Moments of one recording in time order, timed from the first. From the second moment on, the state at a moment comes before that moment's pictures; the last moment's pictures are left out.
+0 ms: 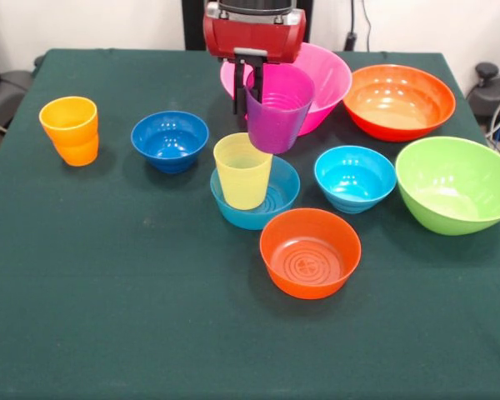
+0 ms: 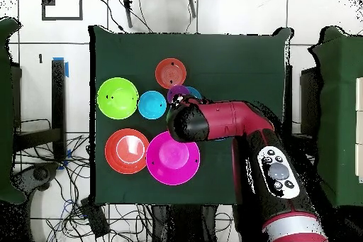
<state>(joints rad) -0.48 -0.75 0.31 1.73 -0.46 0.41 2.09</state>
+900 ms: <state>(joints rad) -0.49 -0.75 0.31 1.73 -0.46 0.41 2.09</state>
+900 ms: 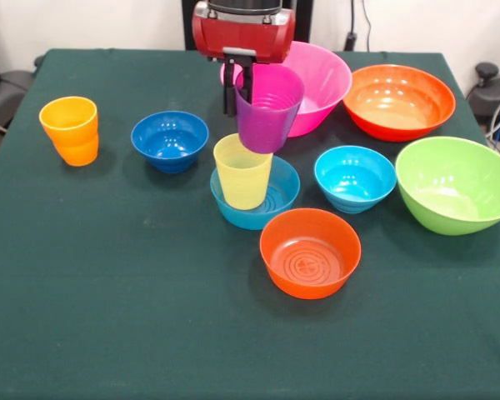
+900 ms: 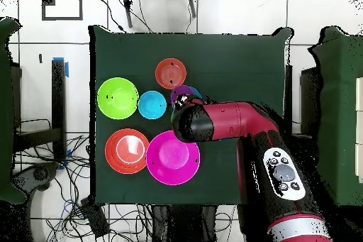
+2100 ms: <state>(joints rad) -0.53 -0.75 0.33 1.67 -0.46 0.41 2.09</state>
